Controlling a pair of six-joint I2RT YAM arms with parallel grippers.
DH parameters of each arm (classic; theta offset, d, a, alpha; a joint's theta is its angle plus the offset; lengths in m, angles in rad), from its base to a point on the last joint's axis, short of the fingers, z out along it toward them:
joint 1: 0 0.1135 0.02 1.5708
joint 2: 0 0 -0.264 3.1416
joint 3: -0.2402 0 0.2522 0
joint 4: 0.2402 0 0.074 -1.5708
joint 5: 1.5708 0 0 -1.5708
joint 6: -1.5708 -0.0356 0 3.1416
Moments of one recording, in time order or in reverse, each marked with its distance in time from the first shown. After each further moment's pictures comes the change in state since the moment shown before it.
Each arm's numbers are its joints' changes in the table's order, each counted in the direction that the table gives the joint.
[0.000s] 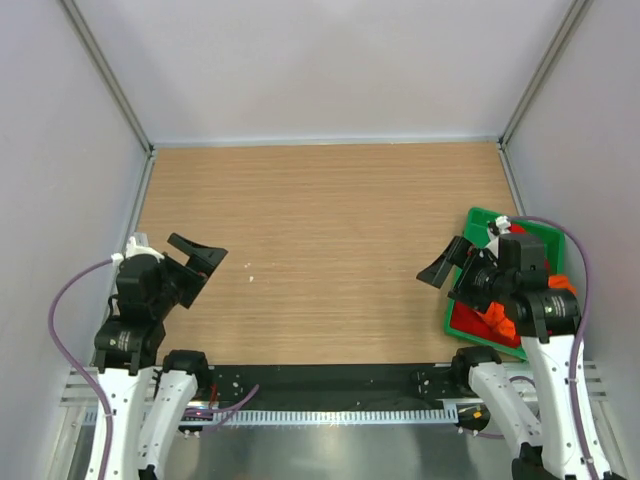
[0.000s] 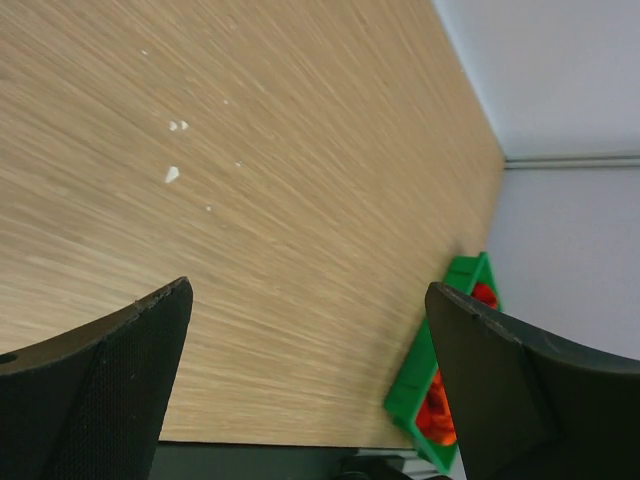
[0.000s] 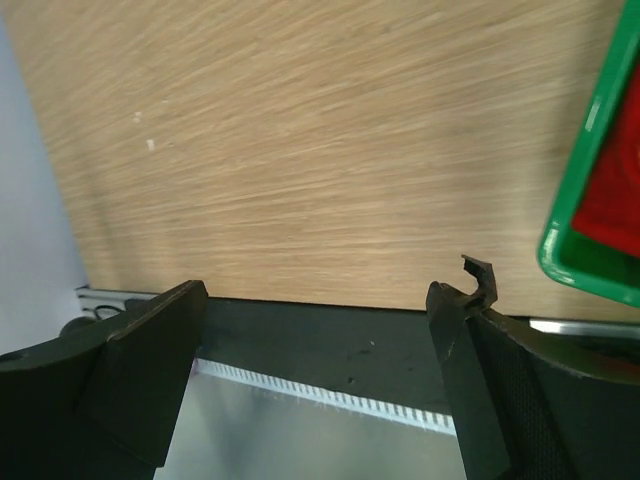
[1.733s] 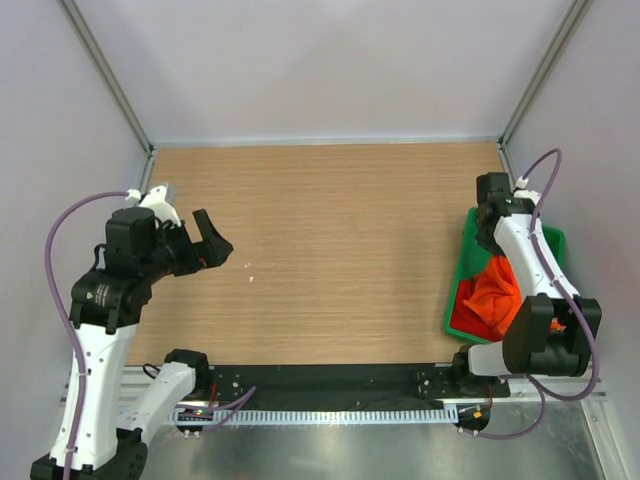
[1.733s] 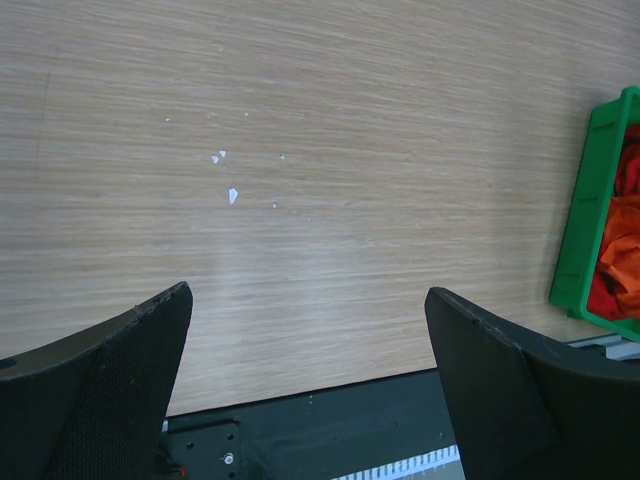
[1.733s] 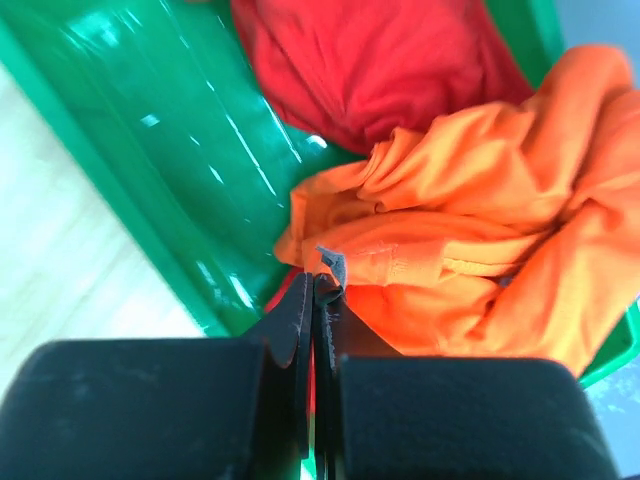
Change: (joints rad) left arm -0.100 -0.341 -0.458 0.248 0.026 -0.607; right arm -0.140 -0.740 -0.113 -0.219 0.901 -0.006
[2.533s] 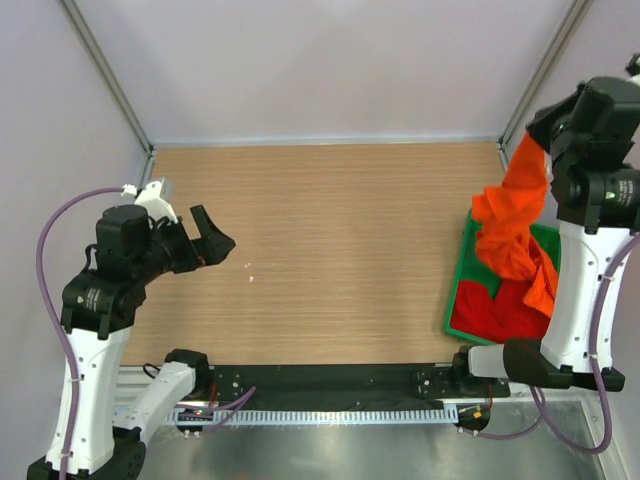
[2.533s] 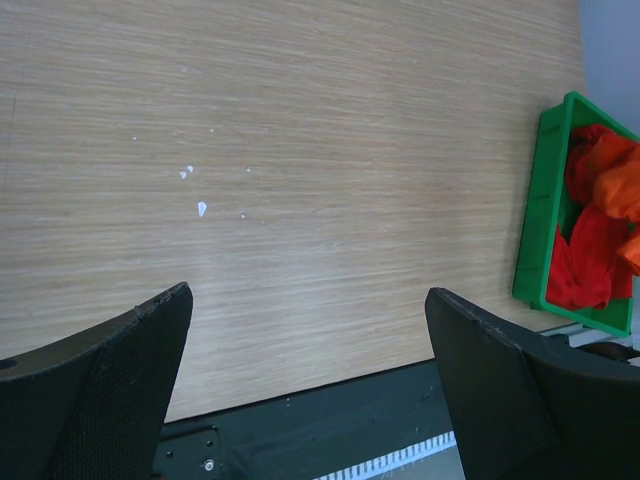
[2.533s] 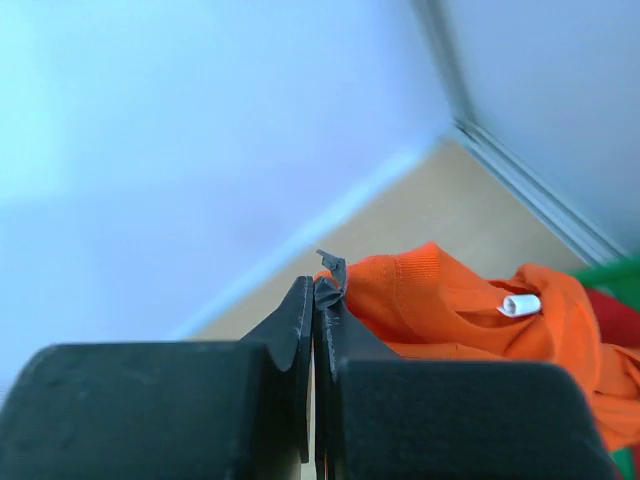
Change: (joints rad) left arm -0.015 -0.009 -0.068 0.008 0.048 0.025; right arm 0.007 0.074 -0.916 0.049 -0.226 0.039
